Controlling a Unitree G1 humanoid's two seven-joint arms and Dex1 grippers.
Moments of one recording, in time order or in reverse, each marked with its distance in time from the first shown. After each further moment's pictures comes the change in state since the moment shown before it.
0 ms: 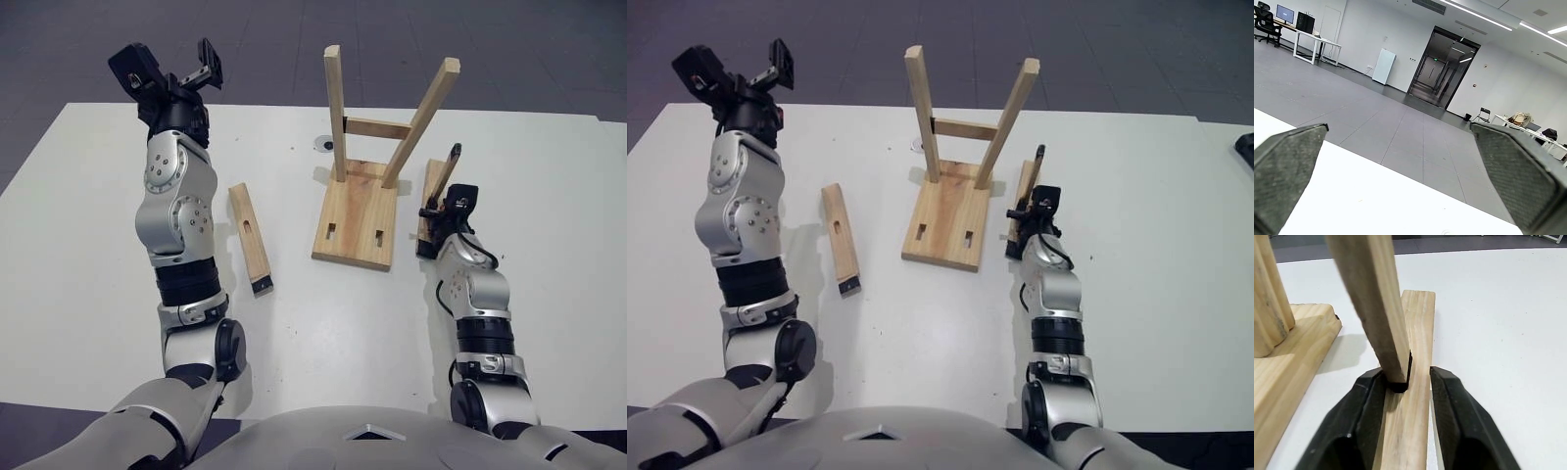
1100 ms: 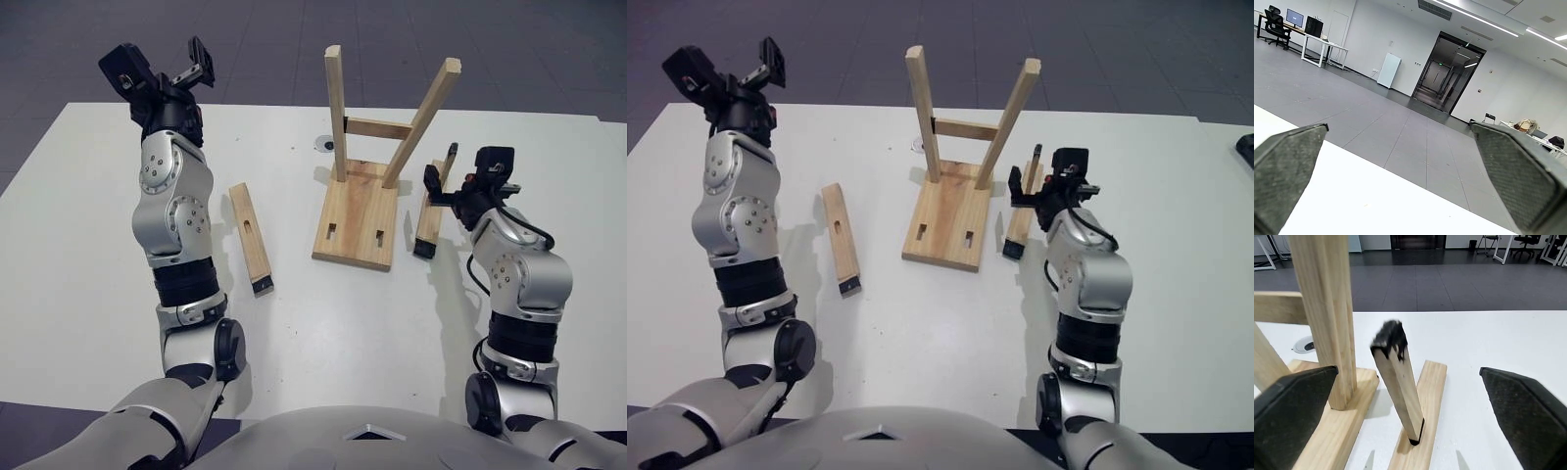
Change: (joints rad) left arm 0.000 0.001 0.015 -0.009 0.000 -0.015 0.018; right arm -0.055 -0.097 -0.051 -0.453 0.075 0.403 0.118
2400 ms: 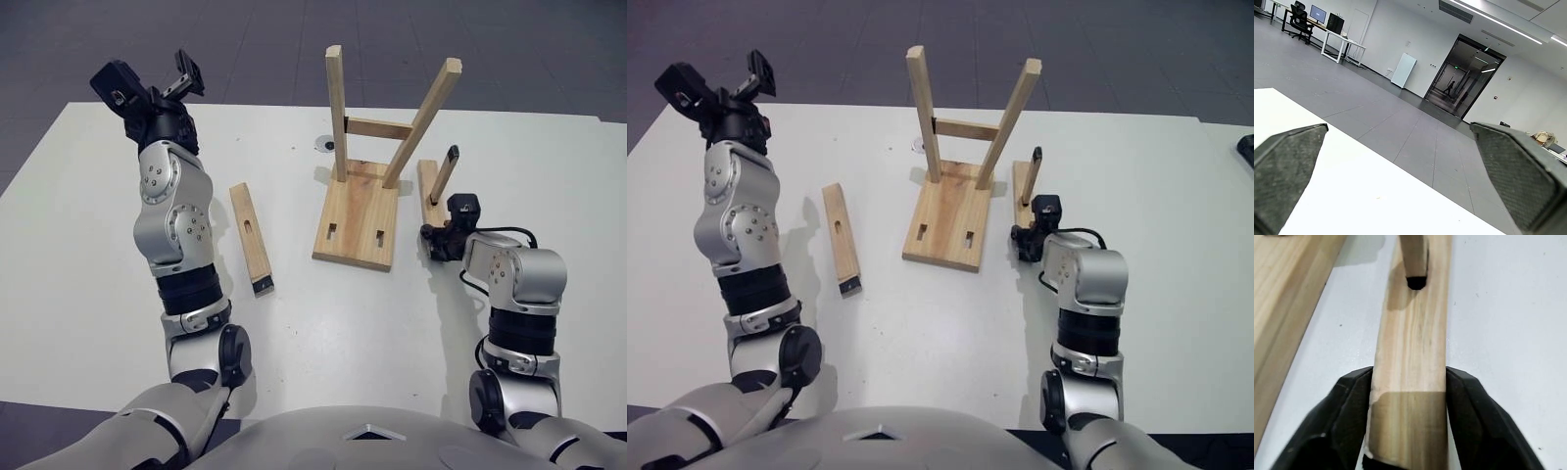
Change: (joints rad) left arm 0.036 -0.039 0.032 -0.047 -0.001 0.005 0.080; right arm 0.026 -0.016 0.025 0.050 -0.039 0.490 0.043
